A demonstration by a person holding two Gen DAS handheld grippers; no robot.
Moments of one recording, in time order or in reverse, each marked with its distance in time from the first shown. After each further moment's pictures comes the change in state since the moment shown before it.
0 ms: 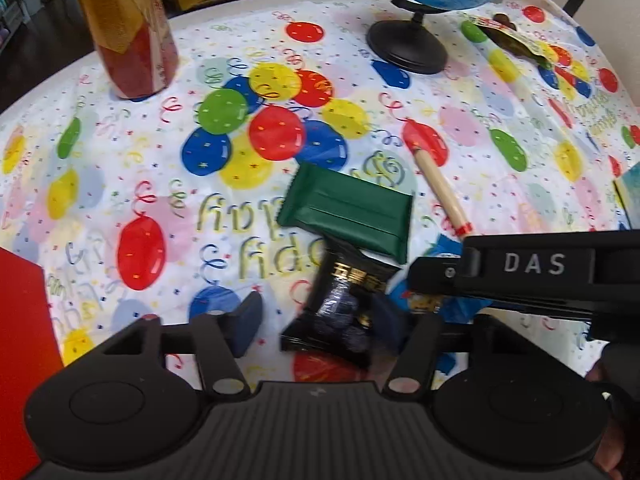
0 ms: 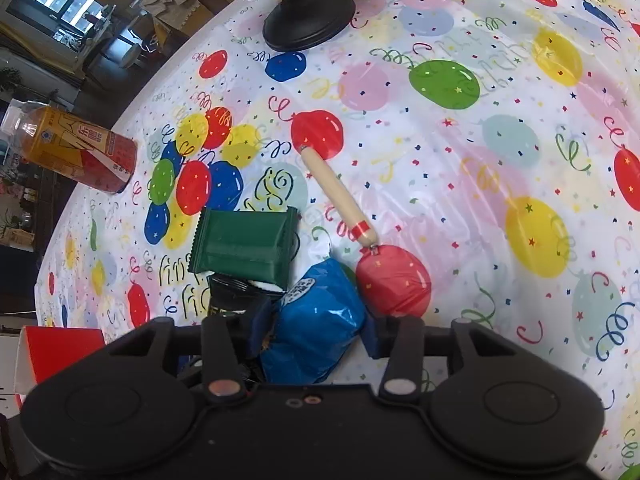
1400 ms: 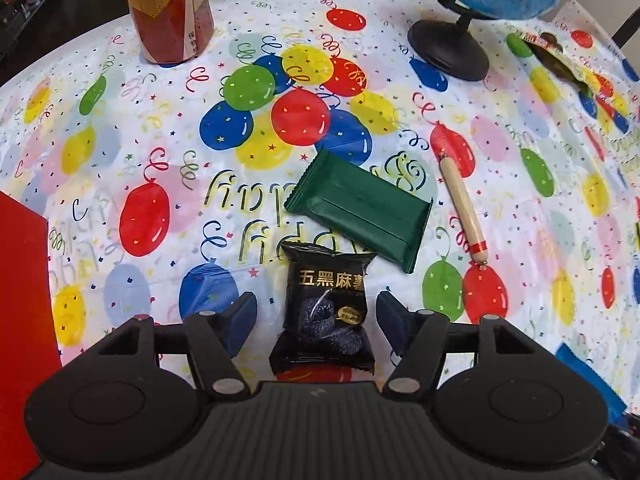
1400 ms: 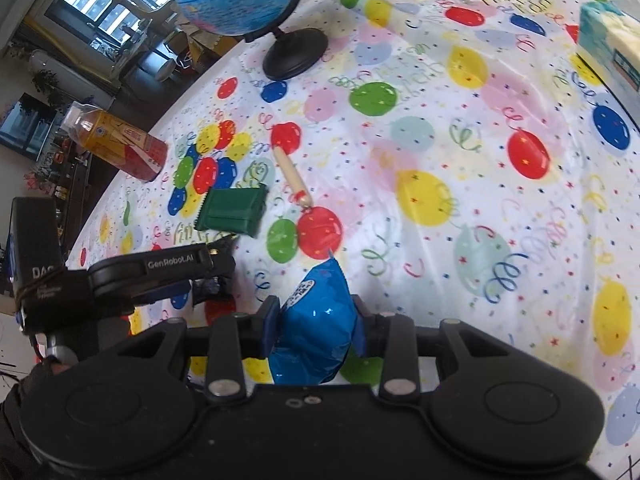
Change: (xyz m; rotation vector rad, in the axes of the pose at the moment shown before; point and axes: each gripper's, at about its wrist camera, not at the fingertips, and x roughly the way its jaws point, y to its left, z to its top) left arm 0.011 -0.008 0.003 -0.158 0.039 0.079; right arm -0.083 -0.065 -0.048 -0.061 -0.072 0.078
